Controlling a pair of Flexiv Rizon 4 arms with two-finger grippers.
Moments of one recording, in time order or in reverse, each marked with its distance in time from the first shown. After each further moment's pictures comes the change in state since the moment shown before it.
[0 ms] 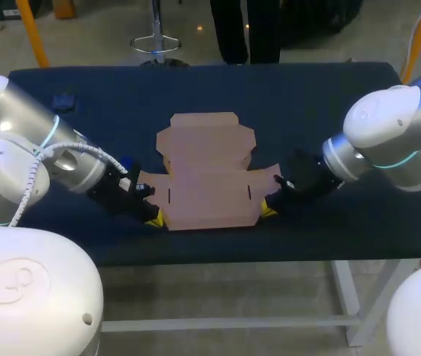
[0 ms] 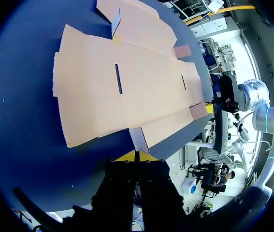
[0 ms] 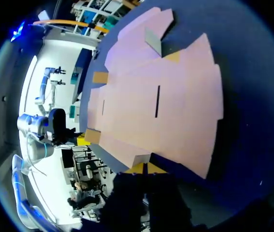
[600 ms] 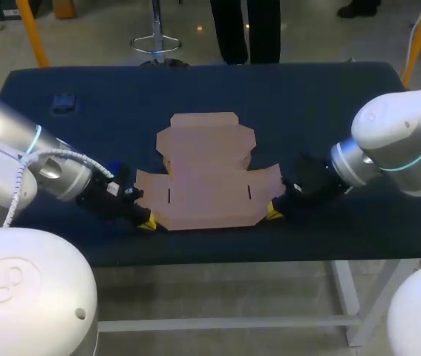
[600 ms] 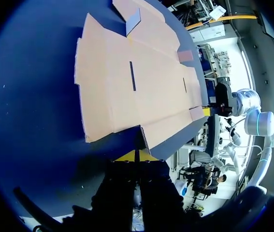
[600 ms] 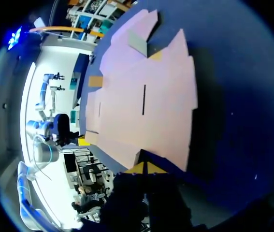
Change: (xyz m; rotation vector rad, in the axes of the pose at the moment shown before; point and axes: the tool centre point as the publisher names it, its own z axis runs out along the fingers) left arm -0.017 0.005 -0.002 0.017 0.086 -0.044; right arm -0.012 -0.004 -0.006 -0.021 0.020 0.045
